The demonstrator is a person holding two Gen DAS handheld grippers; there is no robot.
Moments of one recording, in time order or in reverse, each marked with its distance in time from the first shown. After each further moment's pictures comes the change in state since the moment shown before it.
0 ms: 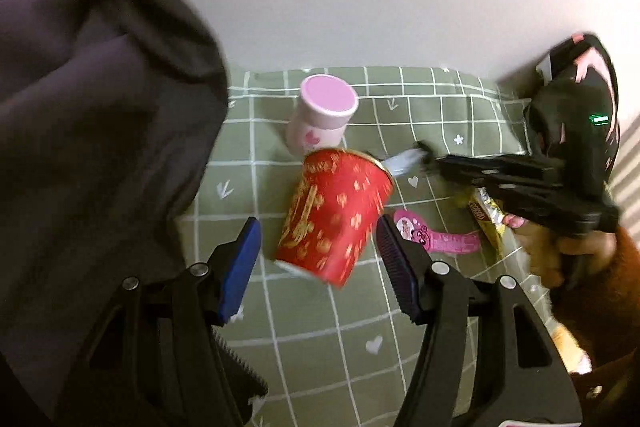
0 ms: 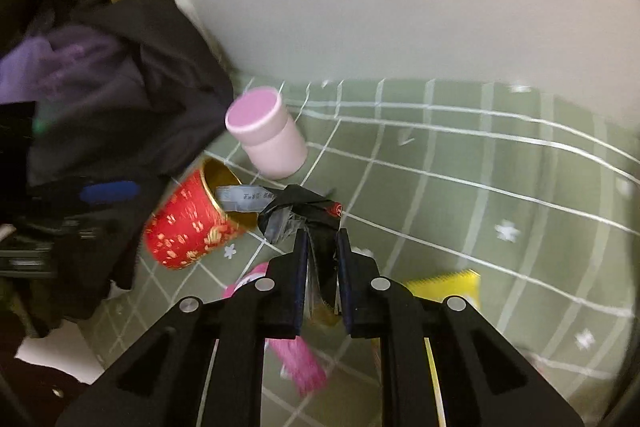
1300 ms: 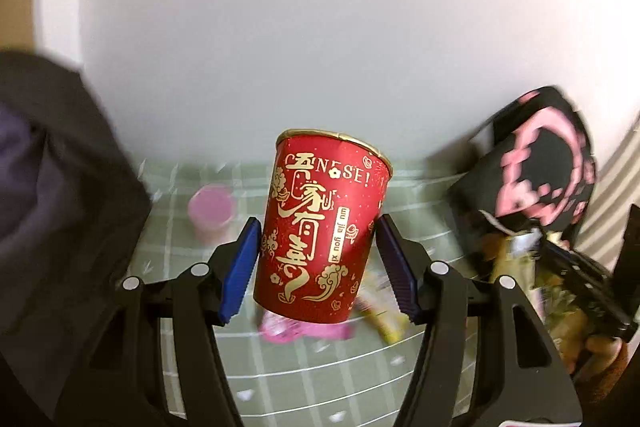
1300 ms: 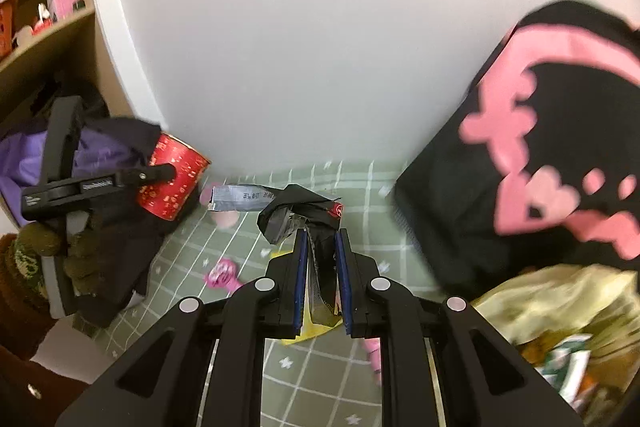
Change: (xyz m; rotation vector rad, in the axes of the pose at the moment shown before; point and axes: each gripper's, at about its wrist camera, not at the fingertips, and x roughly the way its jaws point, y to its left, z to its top) left arm -0.066 -0.097 0.057 -0.027 -0.202 -0.077; right arm -0.223 -0.041 -0.069 0.113 -0.339 -0.211
